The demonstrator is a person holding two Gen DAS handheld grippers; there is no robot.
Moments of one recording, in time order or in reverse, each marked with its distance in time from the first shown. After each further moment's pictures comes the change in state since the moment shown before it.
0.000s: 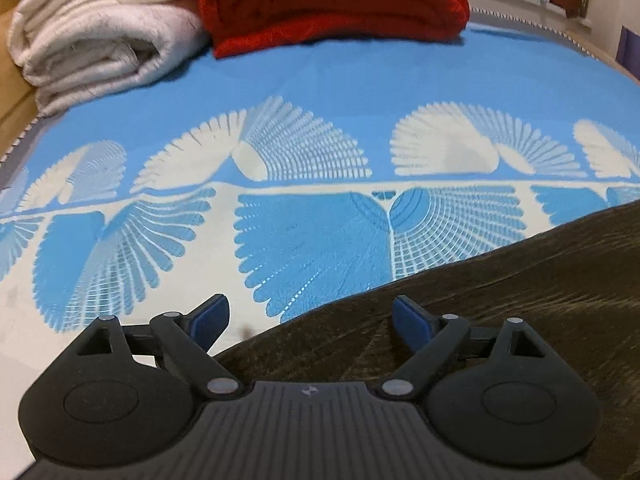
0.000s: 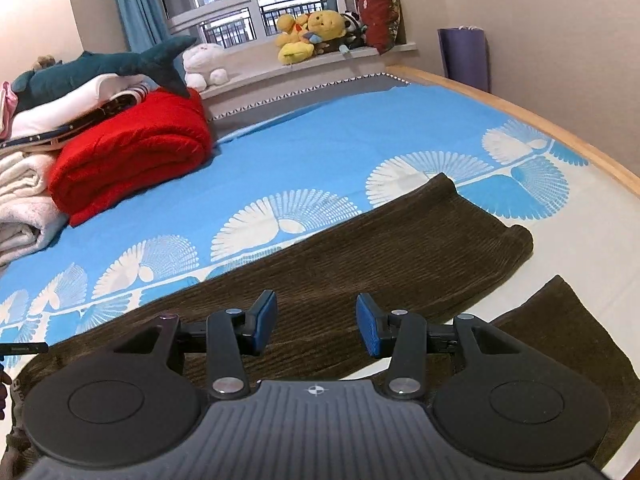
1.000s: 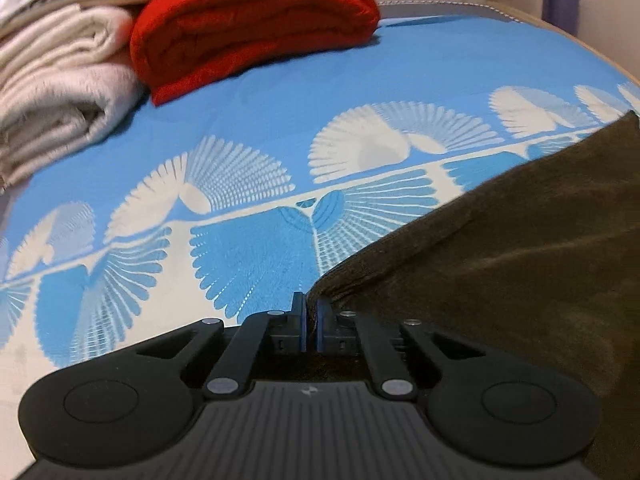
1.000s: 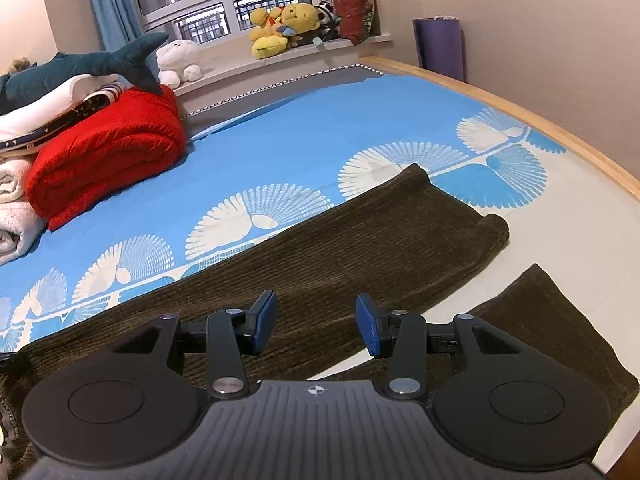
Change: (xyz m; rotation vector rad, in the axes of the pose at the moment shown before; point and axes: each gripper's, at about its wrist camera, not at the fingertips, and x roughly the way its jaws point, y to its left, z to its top) left arm -0.077 -0.038 -0.012 0.222 -0.057 -0.087; right arm -0.006 -0.014 0.000 0.051 0.013 -0.063
